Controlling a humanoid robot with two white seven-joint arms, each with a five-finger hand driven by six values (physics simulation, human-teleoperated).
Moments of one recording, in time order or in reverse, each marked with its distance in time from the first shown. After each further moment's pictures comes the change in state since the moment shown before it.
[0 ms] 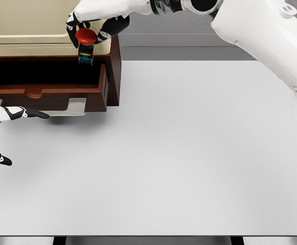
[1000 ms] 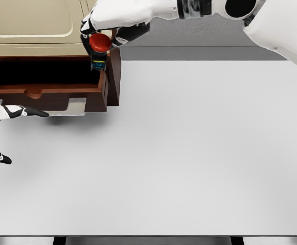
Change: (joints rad) left arm -0.006 0.000 0.001 0.002 0.000 0.000 0.000; right arm 0.009 -0.188 0.005 -0.283 -0.007 0.000 -0.037
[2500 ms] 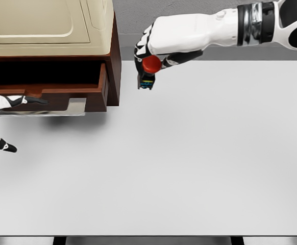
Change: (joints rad) left arm -0.032 -0.079 -0.010 0.092 0.013 0.000 0.009; right arm 0.095 -0.312 -0.012 -0.283 0.006 0.000 -0.022
